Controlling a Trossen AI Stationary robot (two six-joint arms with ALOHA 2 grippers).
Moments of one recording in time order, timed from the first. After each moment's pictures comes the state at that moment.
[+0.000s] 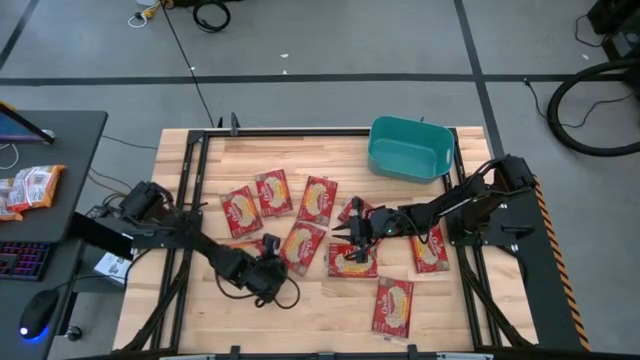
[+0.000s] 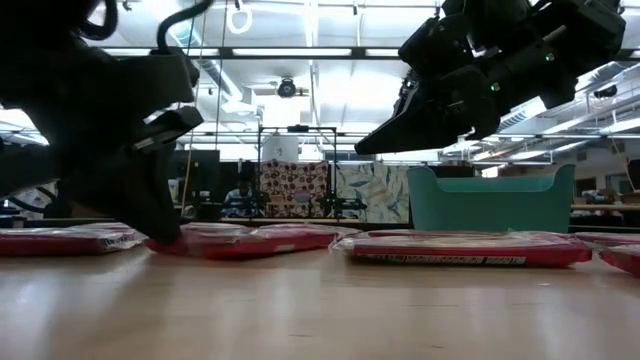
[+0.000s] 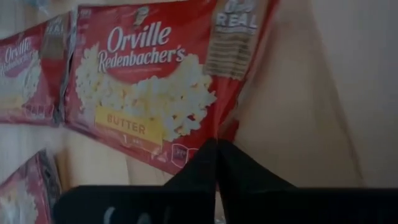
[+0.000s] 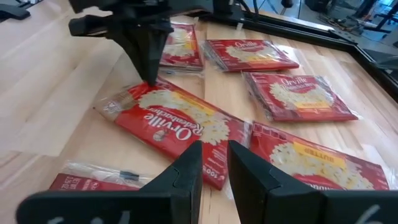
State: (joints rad) left arm -0.57 1.75 0.85 -0.31 -0.58 -0.18; right arm 0.18 1.62 0.59 0.62 0.21 -0.13
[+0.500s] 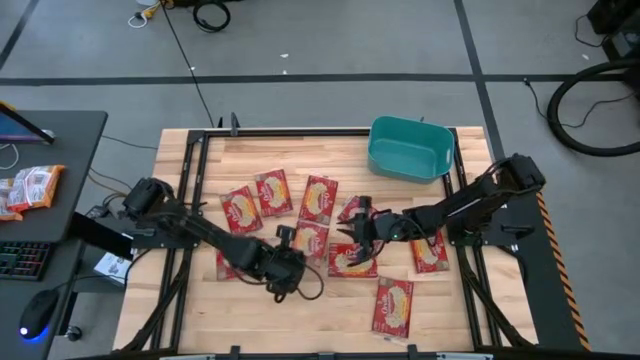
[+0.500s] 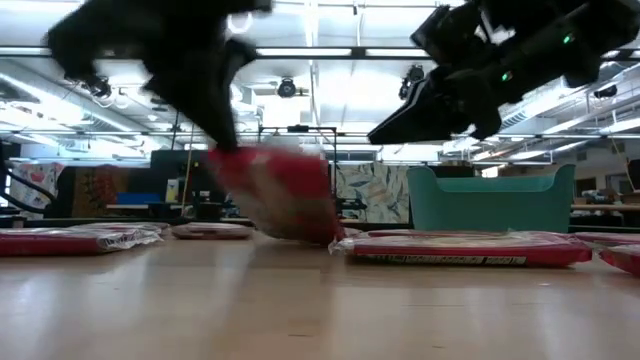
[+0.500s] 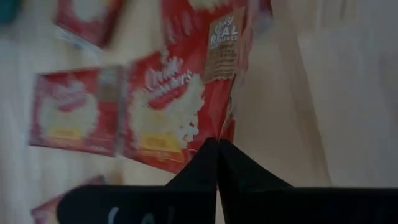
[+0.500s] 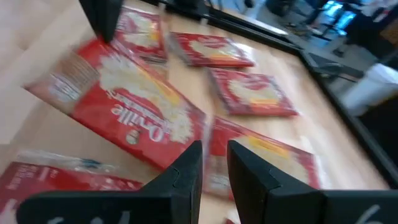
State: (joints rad) left arm -0.45 1.75 1.26 -0.70 -0.47 -0.10; right arm 0.25 1.52 0.59 0.49 0.46 -0.19
